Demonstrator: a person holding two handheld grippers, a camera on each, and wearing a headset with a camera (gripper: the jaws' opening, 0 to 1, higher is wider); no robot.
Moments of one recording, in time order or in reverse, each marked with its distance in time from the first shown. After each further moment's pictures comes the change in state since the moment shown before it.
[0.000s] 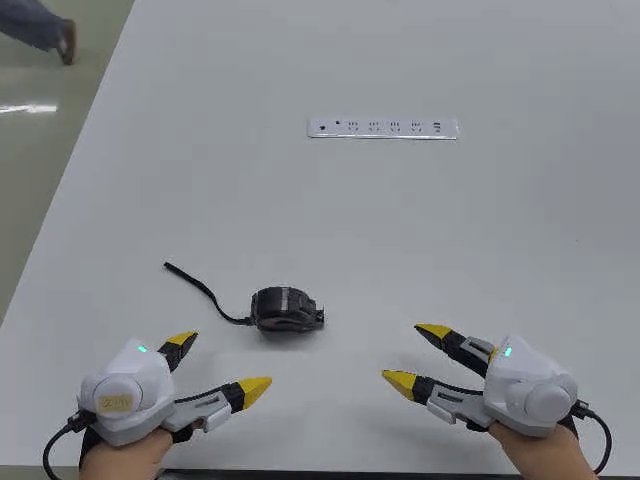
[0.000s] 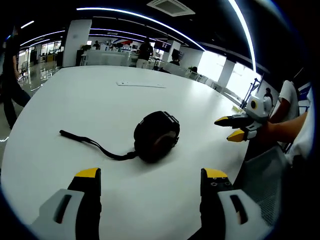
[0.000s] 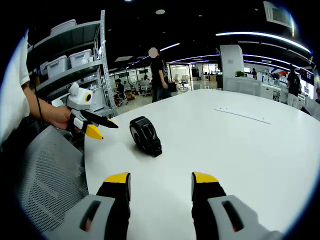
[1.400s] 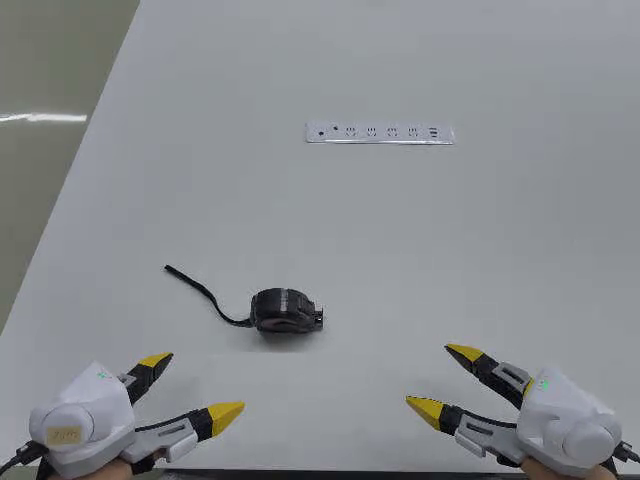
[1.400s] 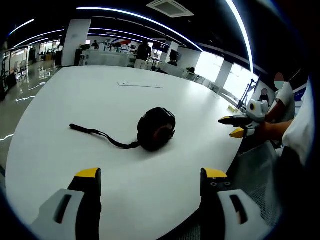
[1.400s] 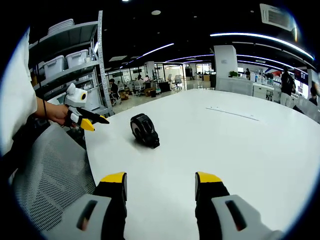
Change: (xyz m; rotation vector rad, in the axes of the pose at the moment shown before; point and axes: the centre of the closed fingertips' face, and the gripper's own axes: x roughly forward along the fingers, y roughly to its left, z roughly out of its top) left arm -0.040 0.004 -0.011 -0.004 -0.002 -0.026; right arm -0.044 0.004 -0.011 0.008 0.004 -0.064
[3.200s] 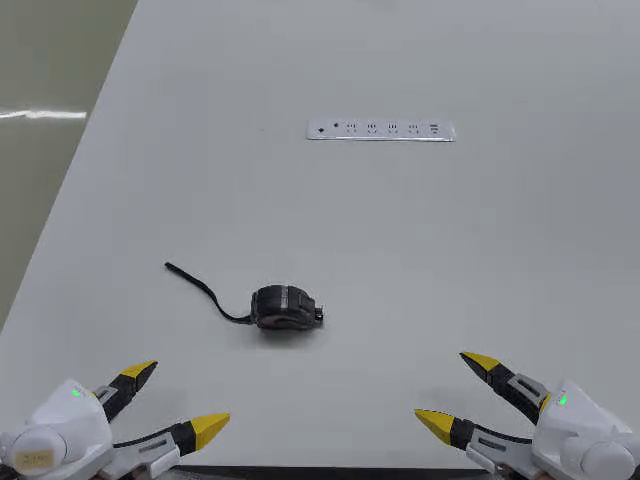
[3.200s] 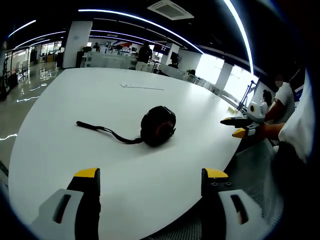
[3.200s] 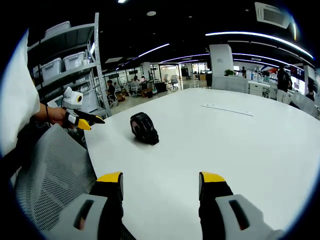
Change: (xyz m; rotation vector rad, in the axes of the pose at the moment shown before) left arm -0.018 0.003 -0.007 -0.002 -0.022 0.009; right arm -0.015 0.003 -0.006 0.028 -0.003 -0.023
